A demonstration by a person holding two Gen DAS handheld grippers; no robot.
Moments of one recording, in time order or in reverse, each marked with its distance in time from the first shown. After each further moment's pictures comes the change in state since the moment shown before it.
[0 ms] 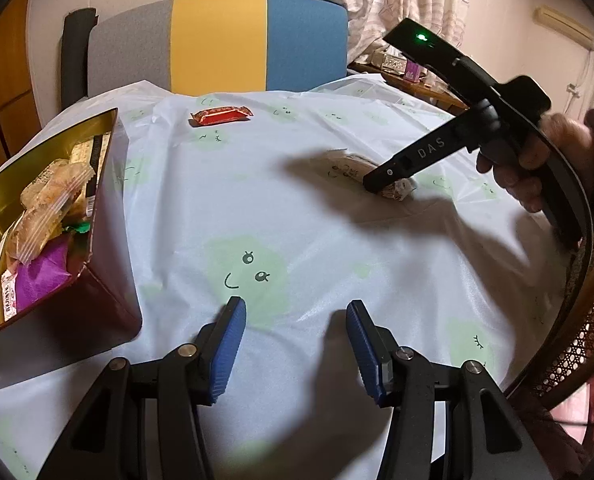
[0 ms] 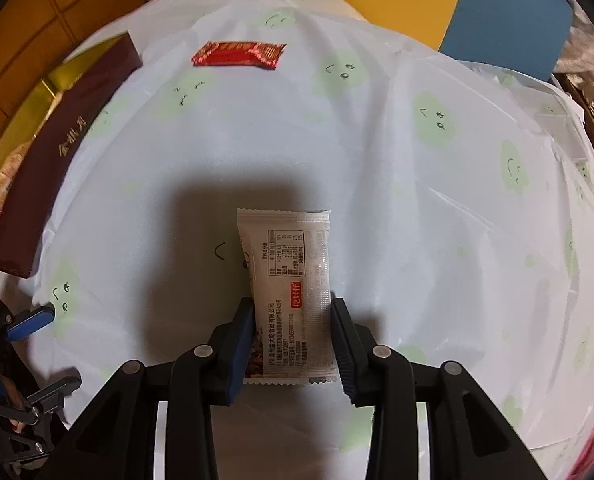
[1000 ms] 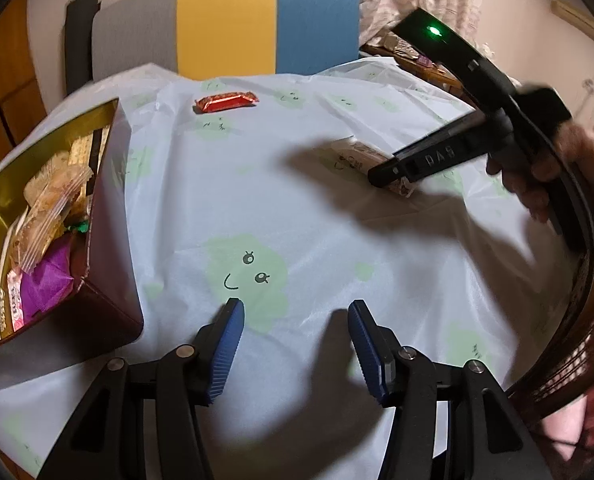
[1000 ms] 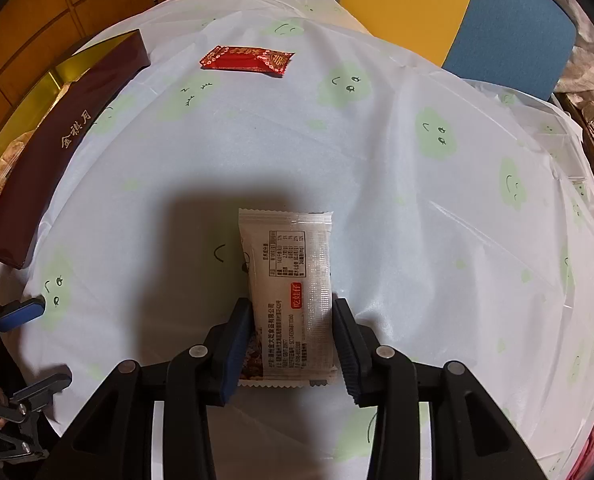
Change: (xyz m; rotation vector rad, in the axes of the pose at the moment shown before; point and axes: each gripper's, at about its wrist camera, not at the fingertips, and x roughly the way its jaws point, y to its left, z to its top) left arm 0.003 -0.002 0.017 -0.040 0.094 0.027; right arm 0.001 0.004 0.003 -0.058 -0.031 -0.032
